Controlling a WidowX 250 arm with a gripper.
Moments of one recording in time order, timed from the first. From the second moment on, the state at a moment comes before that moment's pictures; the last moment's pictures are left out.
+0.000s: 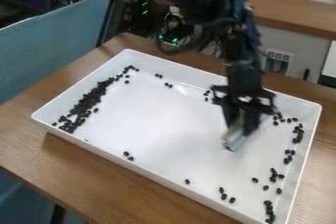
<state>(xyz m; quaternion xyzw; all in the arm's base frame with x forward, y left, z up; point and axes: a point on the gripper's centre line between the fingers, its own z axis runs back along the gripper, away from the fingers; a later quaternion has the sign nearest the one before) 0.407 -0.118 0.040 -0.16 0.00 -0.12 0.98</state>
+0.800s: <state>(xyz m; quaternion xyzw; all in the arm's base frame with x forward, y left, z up) 0.430 -0.167 0.021 -0.20 0.10 -0.19 0.96</state>
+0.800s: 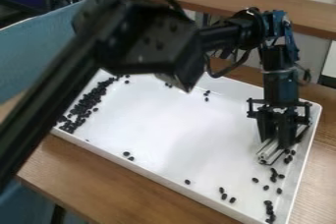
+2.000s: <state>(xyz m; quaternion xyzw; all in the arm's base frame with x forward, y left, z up) 0.442 0.011 0.036 -0.25 0.07 0.02 0.97</state>
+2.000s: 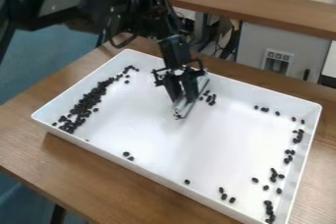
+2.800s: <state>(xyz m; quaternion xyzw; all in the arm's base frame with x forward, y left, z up) 0.399 0.031 0.044 -0.20 0.06 0.04 0.98</state>
